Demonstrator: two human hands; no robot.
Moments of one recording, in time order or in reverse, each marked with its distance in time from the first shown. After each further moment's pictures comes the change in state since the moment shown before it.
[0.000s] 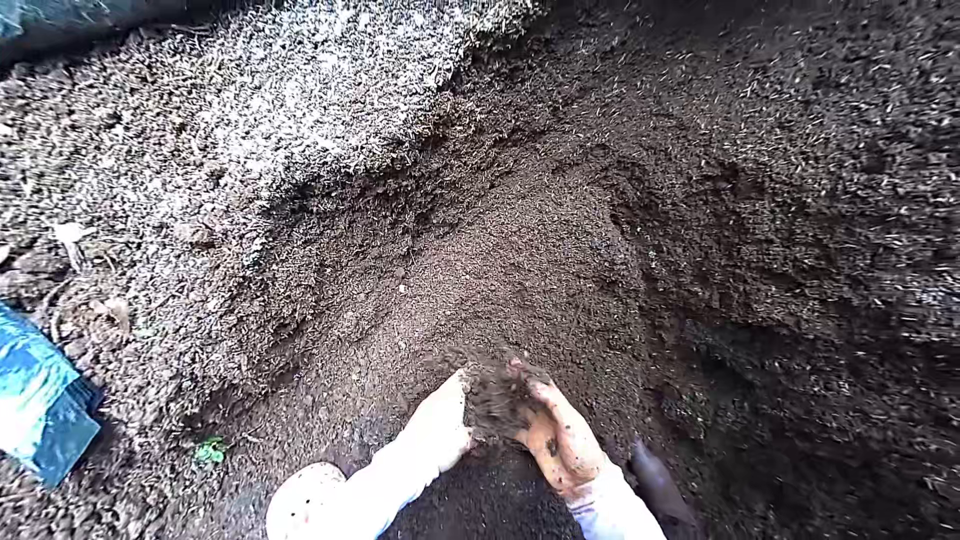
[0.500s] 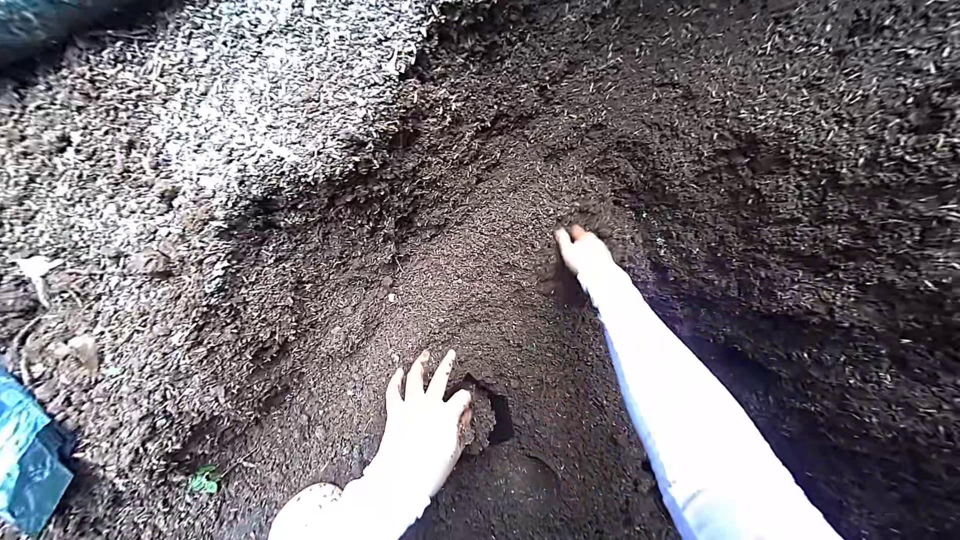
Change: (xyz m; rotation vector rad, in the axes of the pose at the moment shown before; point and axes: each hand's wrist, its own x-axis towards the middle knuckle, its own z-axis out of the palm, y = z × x) left_hand 0.005 0.004 -0.001 0.553 0.248 -0.011; right_hand 0.240 -0.149 -0.049 -1.392 0.385 -0.244
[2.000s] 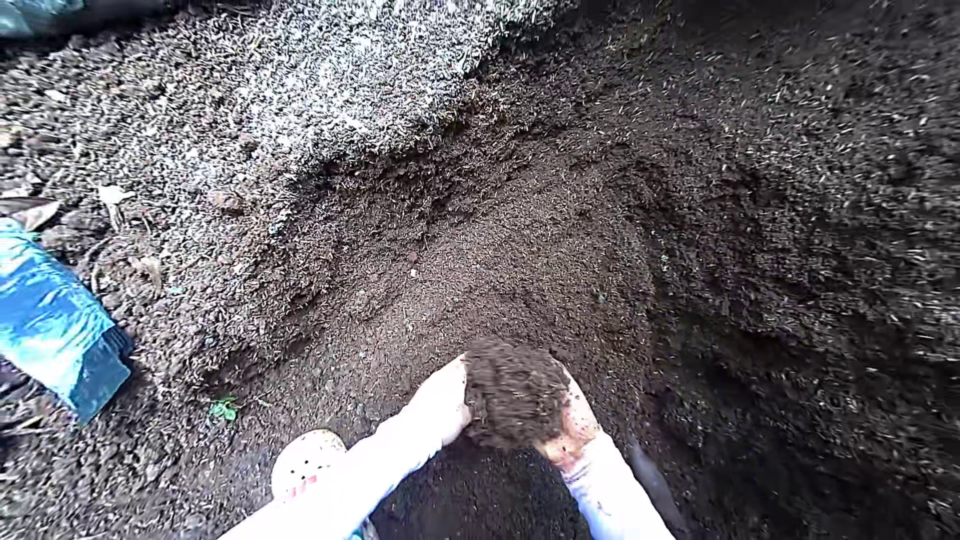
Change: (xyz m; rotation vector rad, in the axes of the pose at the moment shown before) left_hand -0.013 0.007 -0.004 -0.501 -0.191 -0.022; right_hand -0.265 0.011 0.049 1.787 -0.685 0.292
